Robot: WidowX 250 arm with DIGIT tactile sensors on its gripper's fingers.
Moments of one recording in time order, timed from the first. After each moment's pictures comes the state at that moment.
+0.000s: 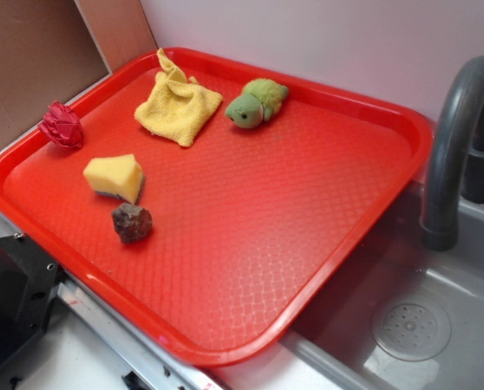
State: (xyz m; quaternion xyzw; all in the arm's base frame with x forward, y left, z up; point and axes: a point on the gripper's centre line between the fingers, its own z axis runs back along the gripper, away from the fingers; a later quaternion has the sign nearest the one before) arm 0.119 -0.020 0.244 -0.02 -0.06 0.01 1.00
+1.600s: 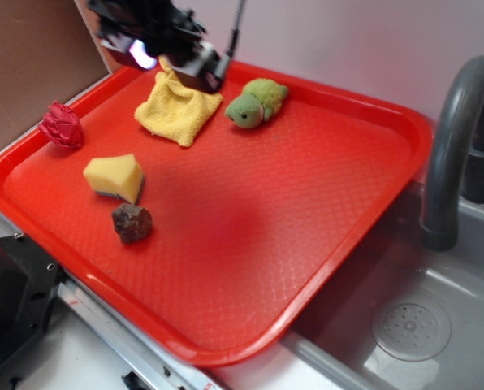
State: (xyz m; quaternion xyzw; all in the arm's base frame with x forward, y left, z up) arm 0.259 -0.037 0.106 0.05 -0.14 0.08 0.99
